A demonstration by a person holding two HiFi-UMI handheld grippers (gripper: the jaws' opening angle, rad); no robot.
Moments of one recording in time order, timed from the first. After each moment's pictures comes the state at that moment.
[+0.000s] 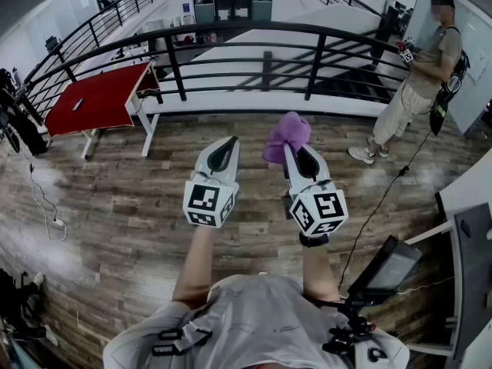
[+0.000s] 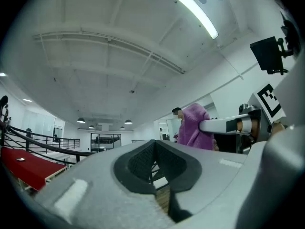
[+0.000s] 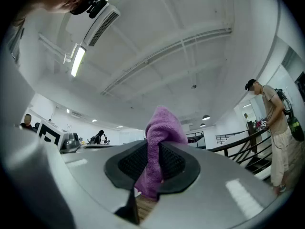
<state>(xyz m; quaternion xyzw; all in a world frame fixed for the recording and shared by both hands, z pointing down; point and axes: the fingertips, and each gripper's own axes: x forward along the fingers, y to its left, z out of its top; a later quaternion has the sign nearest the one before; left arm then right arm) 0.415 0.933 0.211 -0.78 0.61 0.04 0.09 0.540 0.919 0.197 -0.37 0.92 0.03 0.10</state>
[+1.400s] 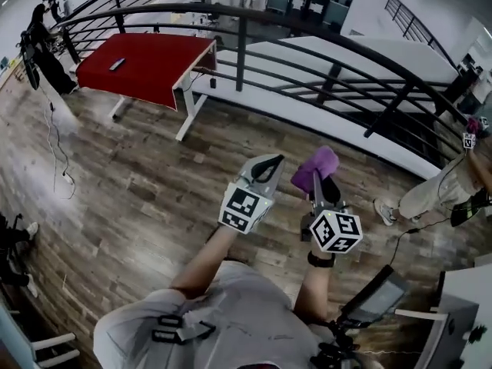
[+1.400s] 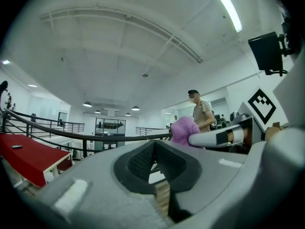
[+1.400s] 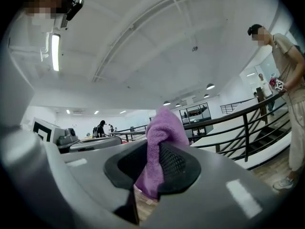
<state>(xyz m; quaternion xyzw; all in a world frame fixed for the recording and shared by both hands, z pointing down) 0.213 0.752 0.311 -0.78 0.63 0.01 0.01 0.311 0.722 0.319 -0.34 0.93 -0.11 -0.01</state>
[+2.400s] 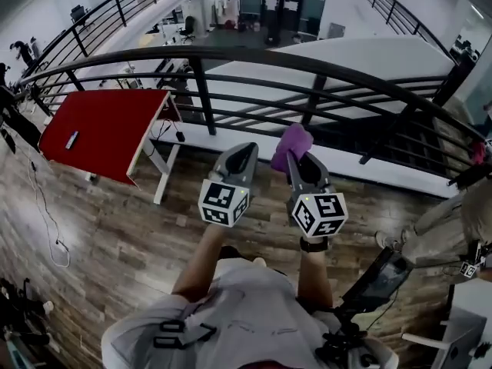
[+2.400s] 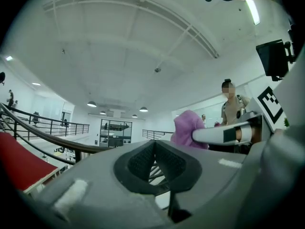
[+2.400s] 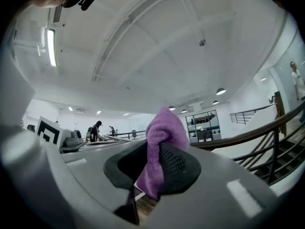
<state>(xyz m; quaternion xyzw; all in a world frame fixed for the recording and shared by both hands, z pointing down) 0.050 0.356 0.283 -0.76 0.65 0.03 0.00 0.142 0.335 0.275 -0.31 0.95 -0.05 0.01</state>
